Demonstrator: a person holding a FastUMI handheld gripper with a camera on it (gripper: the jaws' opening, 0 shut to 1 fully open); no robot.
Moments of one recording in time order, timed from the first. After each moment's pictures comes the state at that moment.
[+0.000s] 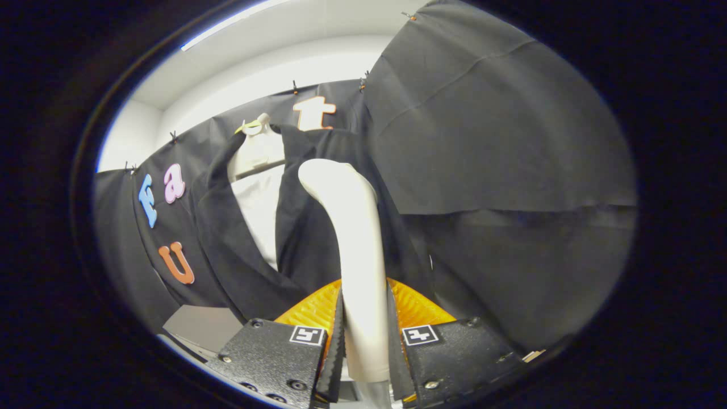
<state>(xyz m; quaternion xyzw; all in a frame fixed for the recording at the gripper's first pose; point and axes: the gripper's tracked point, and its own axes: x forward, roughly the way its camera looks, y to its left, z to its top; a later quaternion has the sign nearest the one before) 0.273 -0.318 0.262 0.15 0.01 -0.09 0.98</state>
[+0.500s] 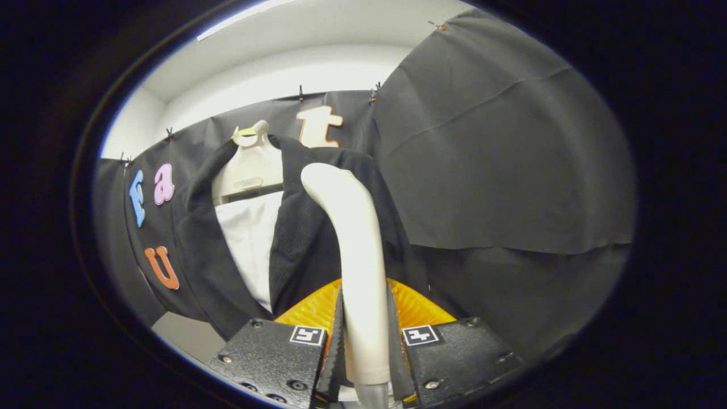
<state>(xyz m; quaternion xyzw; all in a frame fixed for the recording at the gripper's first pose) 0.332 -0.318 0.295 0.11 -0.01 -0.13 0.99</state>
